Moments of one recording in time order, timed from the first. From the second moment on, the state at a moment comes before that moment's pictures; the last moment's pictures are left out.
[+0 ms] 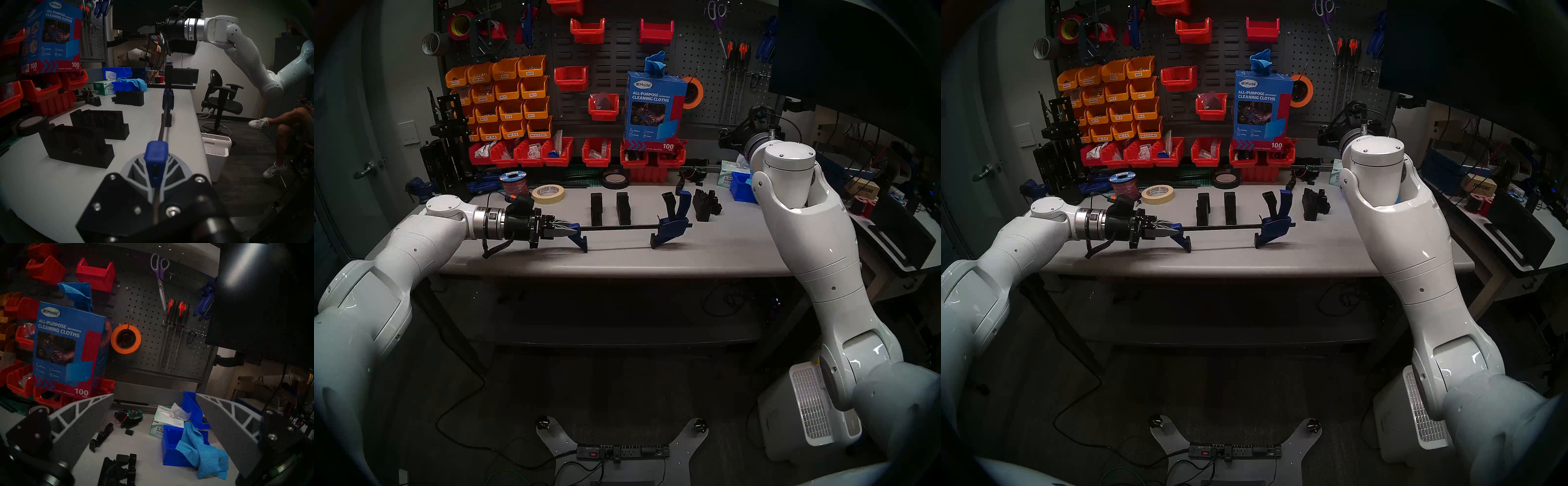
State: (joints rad) left arm 0.53 -0.93 -0.72 -0.59 -0.81 -0.15 -1.49; right arm -0.87 -1.15 1.24 -1.71 0.39 0.68 -0.42
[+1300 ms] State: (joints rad) left arm 0.53 -0.92 -0.72 -0.60 -0.81 -0.14 -1.48; right arm -1.00 -1.43 1.28 -2.08 0.73 0.96 -0.75
